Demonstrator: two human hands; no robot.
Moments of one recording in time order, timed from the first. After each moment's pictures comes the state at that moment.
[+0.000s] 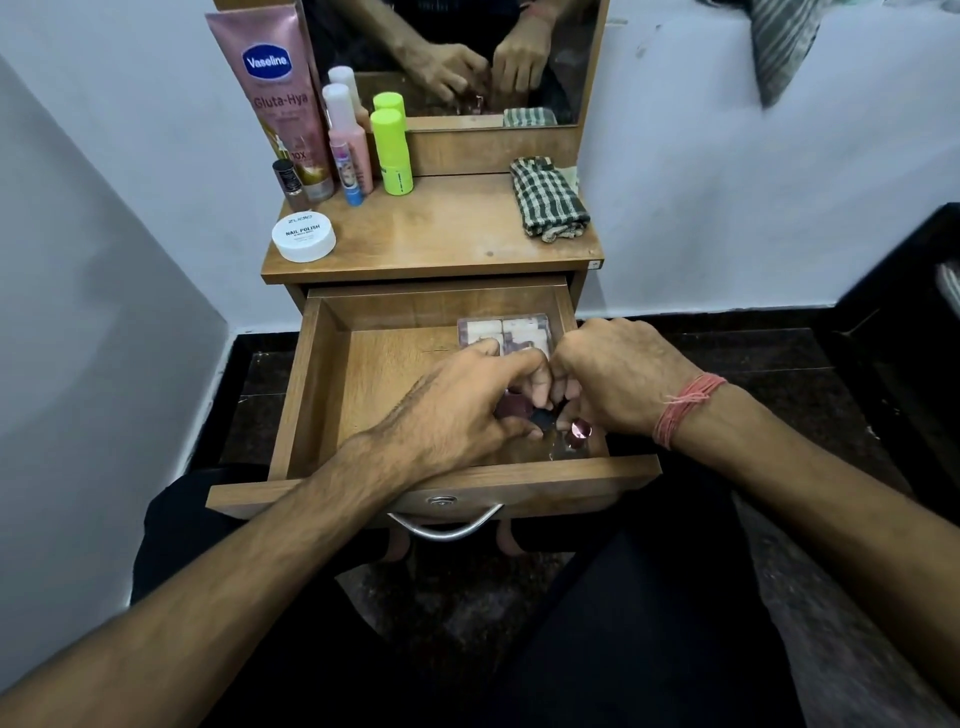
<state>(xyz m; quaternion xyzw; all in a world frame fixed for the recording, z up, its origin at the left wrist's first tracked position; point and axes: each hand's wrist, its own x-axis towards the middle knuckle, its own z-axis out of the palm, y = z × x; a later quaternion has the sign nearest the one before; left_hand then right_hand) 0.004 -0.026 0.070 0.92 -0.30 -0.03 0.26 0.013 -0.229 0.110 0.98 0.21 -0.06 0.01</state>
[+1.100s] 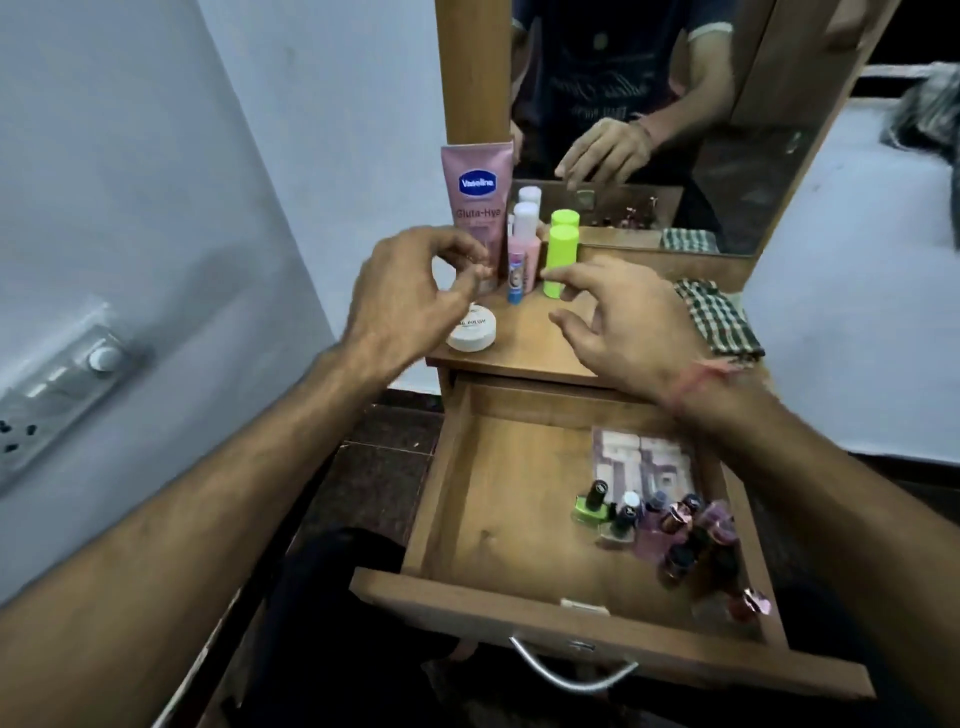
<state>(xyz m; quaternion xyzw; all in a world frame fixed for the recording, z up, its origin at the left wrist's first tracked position) 0.120 0.141 0.165 0.92 -0.02 0.26 0.30 0.138 -0.099 0.160 0.93 0.26 0.17 -0.22</state>
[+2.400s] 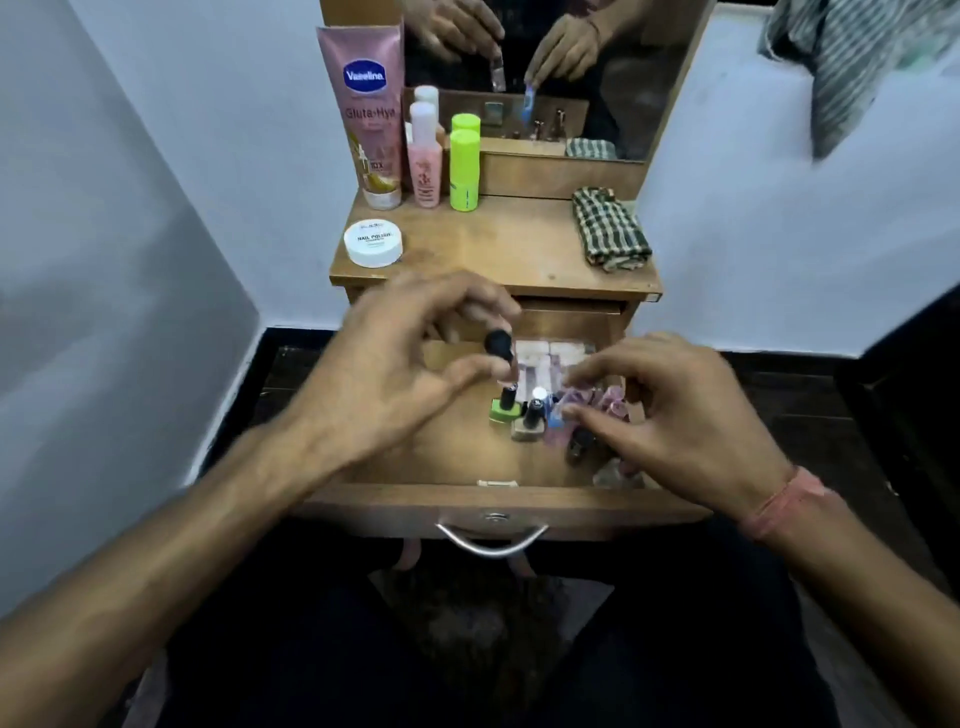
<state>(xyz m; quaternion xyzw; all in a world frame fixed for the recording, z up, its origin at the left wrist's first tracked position) -0.008 0.067 0.139 0.88 -0.22 0.09 0.41 -0.026 -0.214 0.126 0.93 0.23 0.11 -0.25</state>
